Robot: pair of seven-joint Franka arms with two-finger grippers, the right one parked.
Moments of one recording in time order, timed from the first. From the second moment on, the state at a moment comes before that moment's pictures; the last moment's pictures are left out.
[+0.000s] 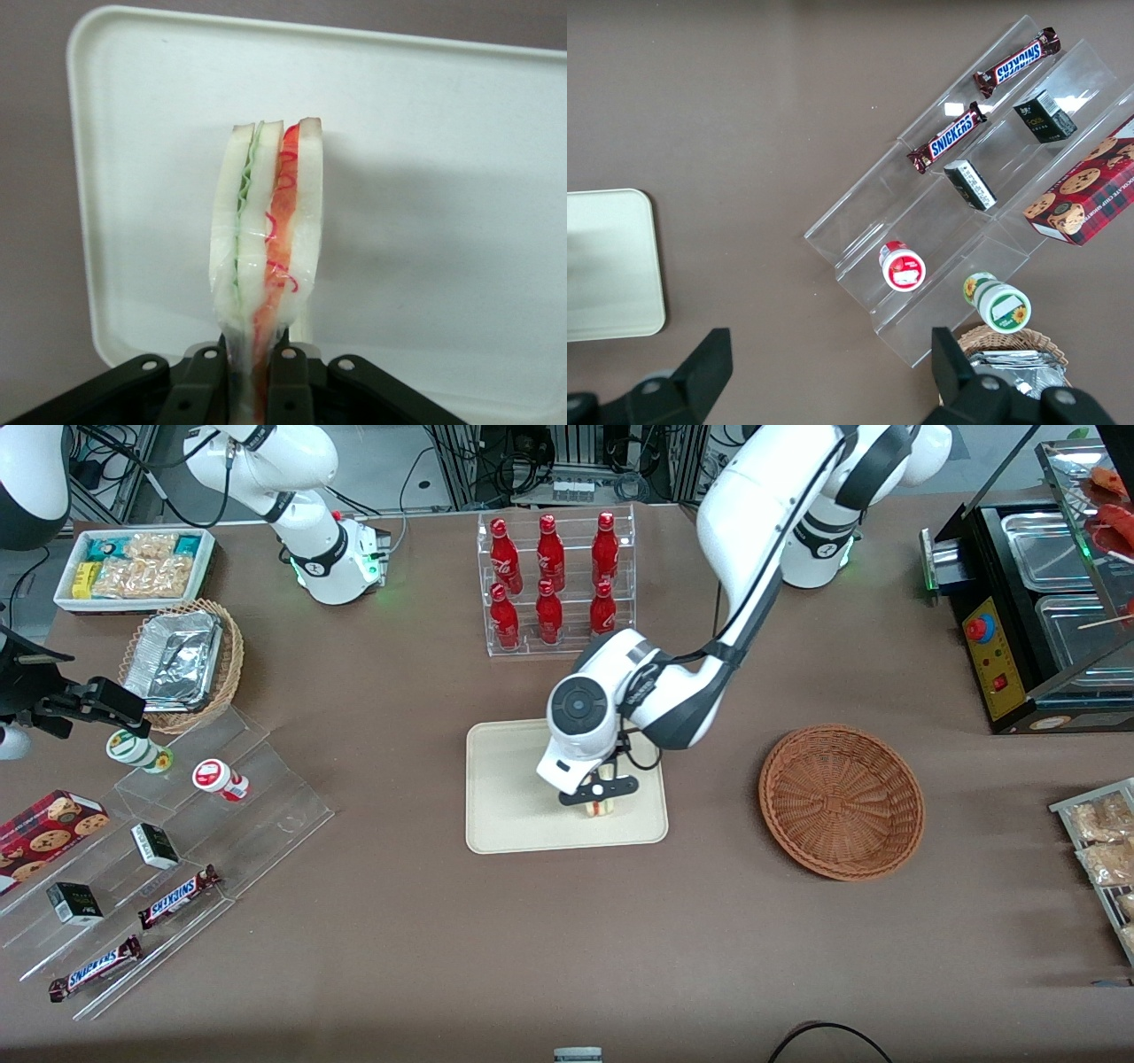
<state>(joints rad) -0.70 0.80 -0.10 -1.29 -0.02 1.93 -0.93</state>
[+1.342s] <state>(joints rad) -0.71 0.90 -0.09 -1.16 -0.07 1.94 -0.96</state>
